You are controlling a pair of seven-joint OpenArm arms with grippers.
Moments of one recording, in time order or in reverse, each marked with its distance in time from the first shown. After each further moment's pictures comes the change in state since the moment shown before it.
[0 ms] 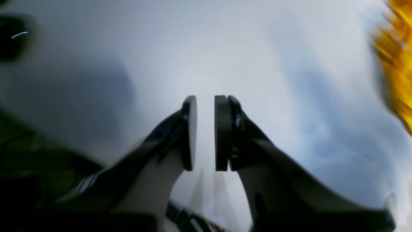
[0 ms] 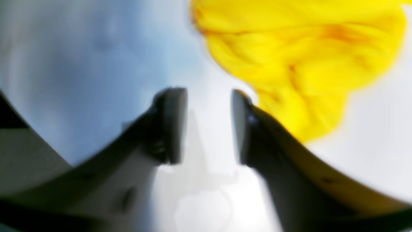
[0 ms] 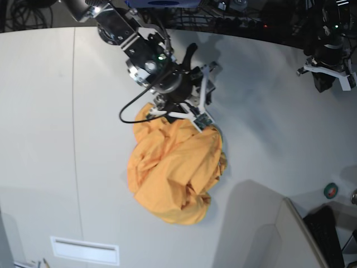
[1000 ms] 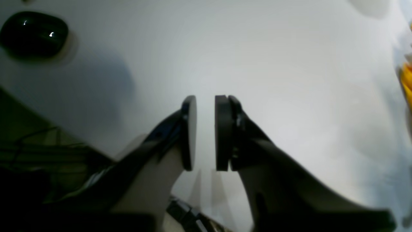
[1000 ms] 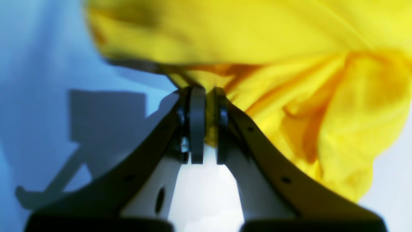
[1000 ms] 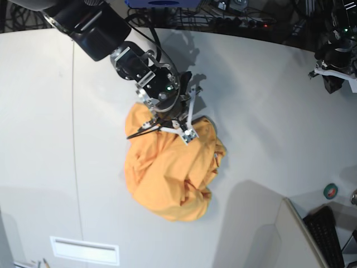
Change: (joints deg) left arm -2.0 -0.6 -3.7 -2.5 0.1 -0.4 2.1; right arm 12.3 -2.2 0.8 -34.1 0.0 -8.2 16.4
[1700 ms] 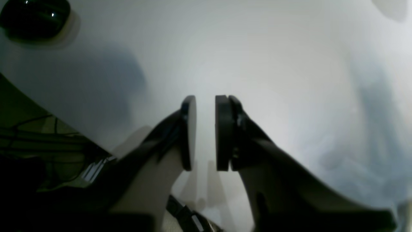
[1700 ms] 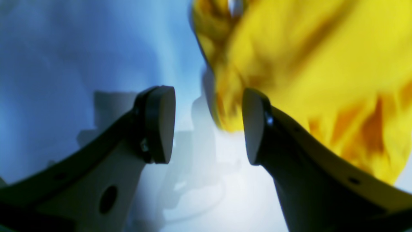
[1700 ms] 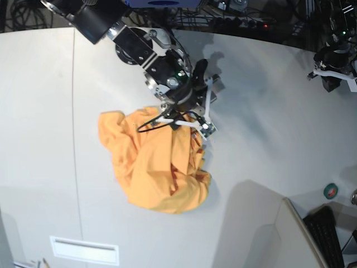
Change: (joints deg) left arm -2.0 0.5 0.1 -3.4 -0.1 0.0 -0.2; right arm -4.6 0.1 -5.0 19.5 0.0 0.0 -15.7
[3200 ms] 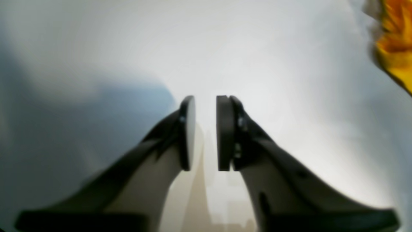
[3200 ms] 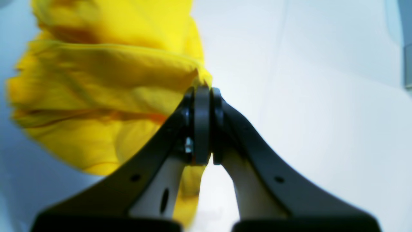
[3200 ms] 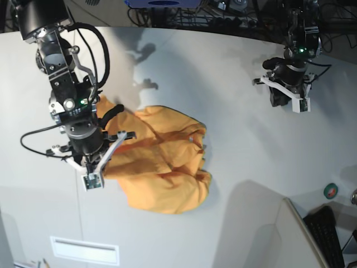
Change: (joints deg) left arm -9.8 3.8 16.9 -5.3 14.5 -6.6 -0.2; right arm -5.1 14.5 26.5 27.0 0.4 -2.2 -3.3
